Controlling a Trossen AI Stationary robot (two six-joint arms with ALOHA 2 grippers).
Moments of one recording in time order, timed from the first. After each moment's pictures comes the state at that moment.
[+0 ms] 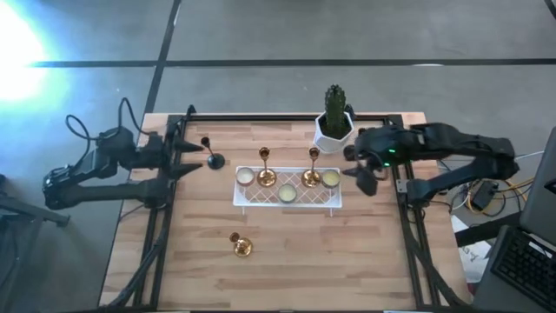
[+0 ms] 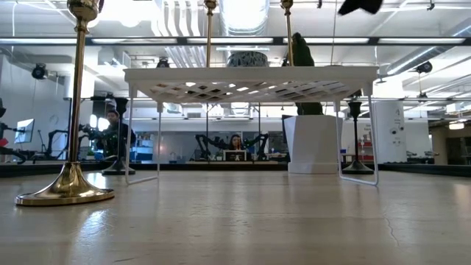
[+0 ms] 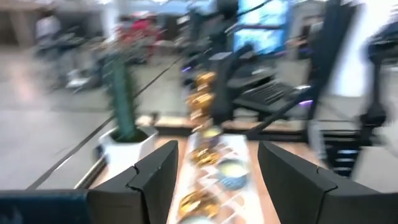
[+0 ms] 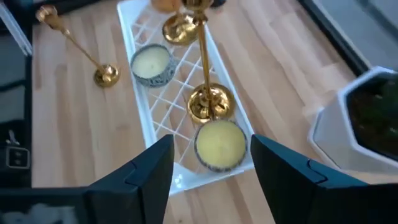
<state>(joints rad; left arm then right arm) 0.21 0.50 0.78 -0.36 0.15 -0.01 0.02 1.11 1.38 -1.09 0.11 0.36</state>
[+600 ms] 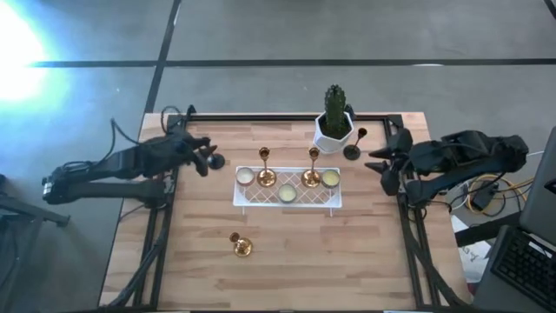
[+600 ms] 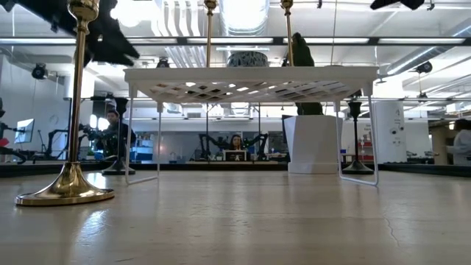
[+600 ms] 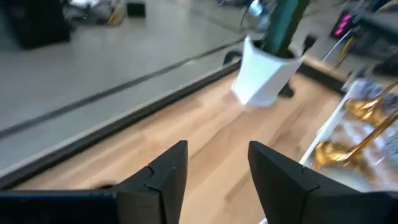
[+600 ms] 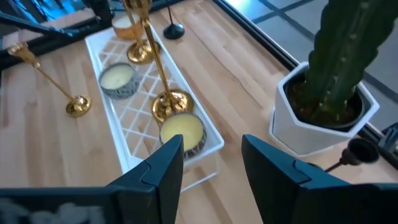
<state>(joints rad) 0.19 0.56 0.64 -0.47 -0.45 -0.36 0.24 0.85 1.23 -1.12 0.48 0.58</state>
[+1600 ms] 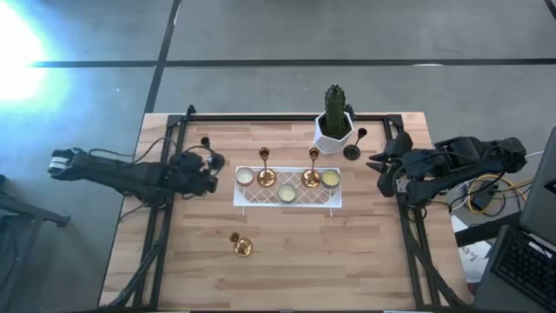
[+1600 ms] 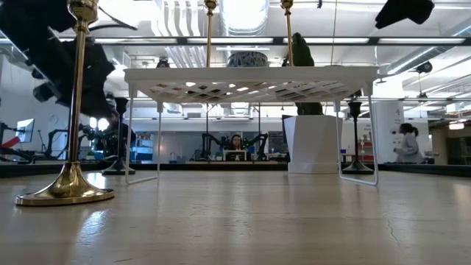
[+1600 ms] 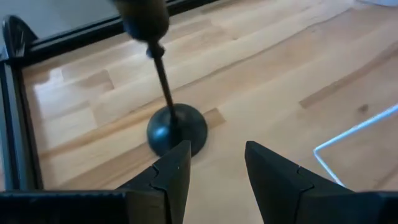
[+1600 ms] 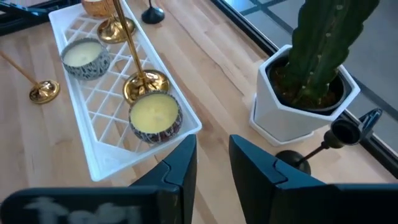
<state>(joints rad) -0.11 0.78 0.51 -0.80 -0.75 -1.00 0.24 0.79 1.10 -1.12 0.53 0.58</state>
